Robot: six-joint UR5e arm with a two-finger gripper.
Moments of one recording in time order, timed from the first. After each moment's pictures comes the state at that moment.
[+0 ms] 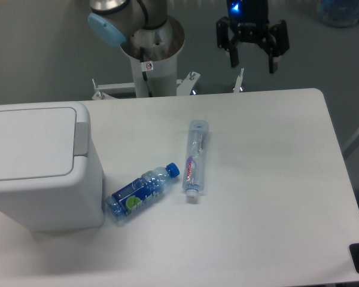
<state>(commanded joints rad) 2.83 -1.34 -1.85 -1.07 1.43 1.44</state>
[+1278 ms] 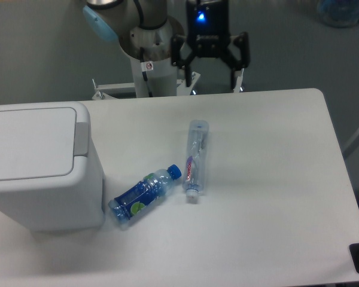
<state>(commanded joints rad) 2.49 -1.42 -1.80 -0.92 1.35 0.56</state>
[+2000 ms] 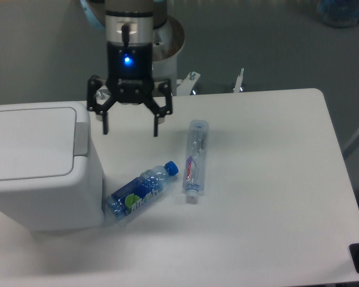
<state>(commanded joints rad) 2.25 -1.57 -1.70 -0.85 1.35 0.19</state>
